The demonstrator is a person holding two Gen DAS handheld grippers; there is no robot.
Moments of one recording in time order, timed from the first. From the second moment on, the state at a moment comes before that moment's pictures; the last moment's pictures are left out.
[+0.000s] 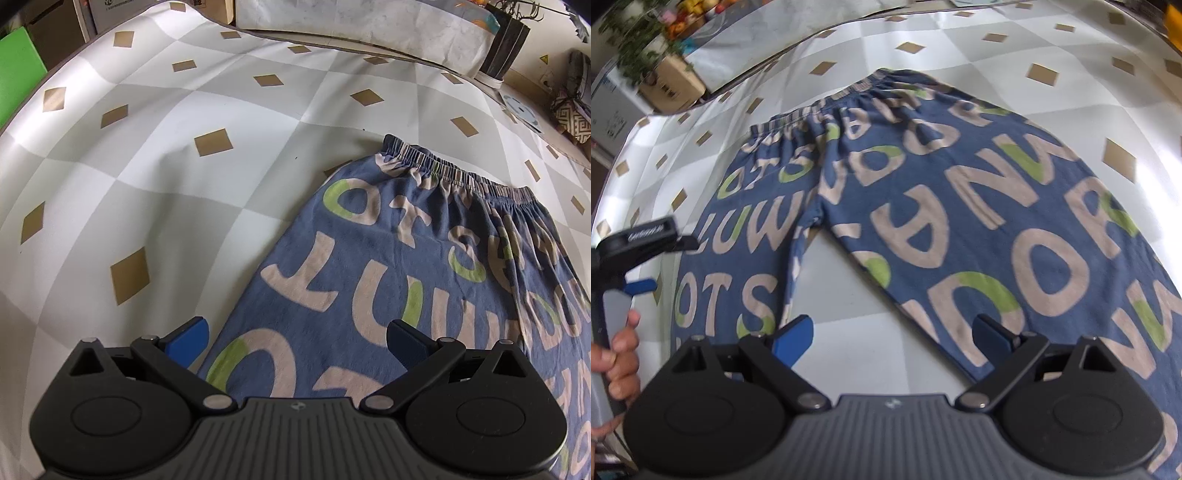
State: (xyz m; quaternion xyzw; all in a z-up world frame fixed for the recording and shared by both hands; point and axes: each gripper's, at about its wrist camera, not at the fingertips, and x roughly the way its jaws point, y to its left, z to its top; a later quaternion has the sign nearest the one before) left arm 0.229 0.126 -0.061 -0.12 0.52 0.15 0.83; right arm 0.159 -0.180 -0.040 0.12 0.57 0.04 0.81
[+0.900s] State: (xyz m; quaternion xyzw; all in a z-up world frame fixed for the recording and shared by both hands) left arm 0.248 0.134 -0.092 -0.08 0.52 0.20 0.83; right arm 0.169 -0.164 -0.047 0.12 0.59 0.06 0.80
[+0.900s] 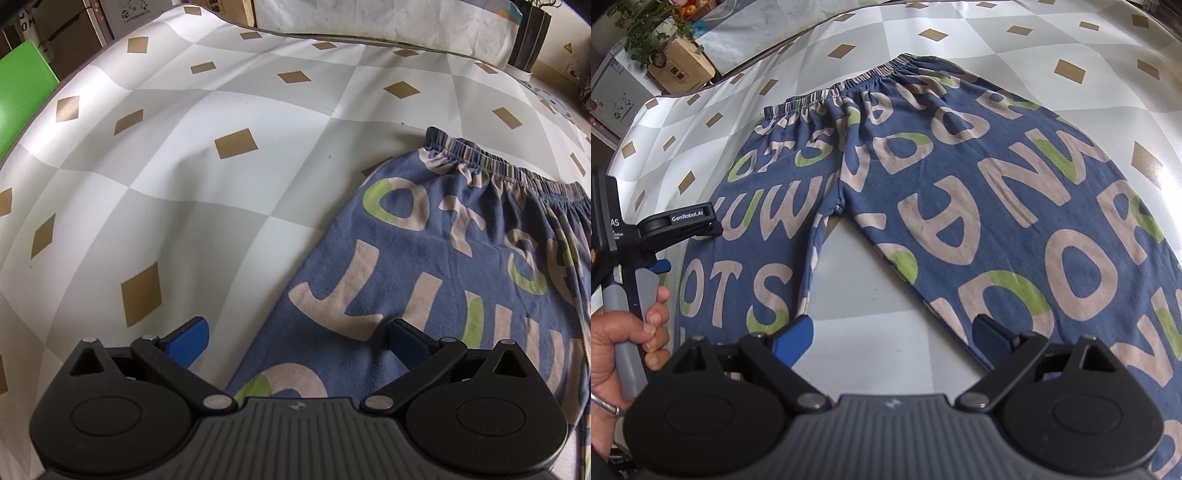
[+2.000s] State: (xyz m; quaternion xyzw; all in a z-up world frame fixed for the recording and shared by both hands) left arm 0.239 0.102 -0.076 -0.07 0.55 0.15 0.82; right arm 0.170 -0.170 -0.043 0.13 0.58 0.05 0.80
